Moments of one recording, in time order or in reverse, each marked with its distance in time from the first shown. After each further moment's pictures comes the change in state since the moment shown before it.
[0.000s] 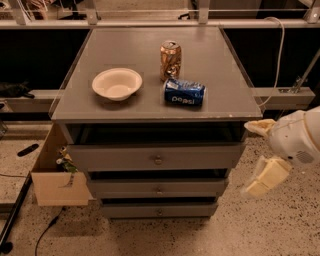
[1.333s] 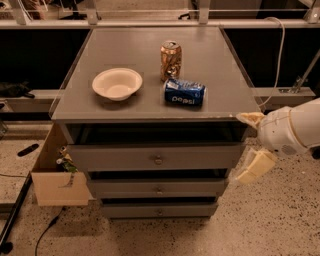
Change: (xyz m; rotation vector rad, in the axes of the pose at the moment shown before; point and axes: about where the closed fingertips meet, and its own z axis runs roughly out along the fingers) arm -0.004 -0.037 0.026 0.064 -0.035 -0.090
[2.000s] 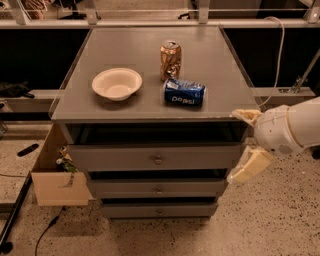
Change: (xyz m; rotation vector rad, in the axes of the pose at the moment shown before) arm -0.008 -0.004 0.000 0.026 -0.041 -0.030
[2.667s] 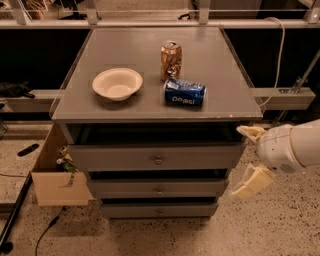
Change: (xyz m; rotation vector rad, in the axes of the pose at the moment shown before) arm 0.020 0.029 0.010 -0.001 0.014 0.070
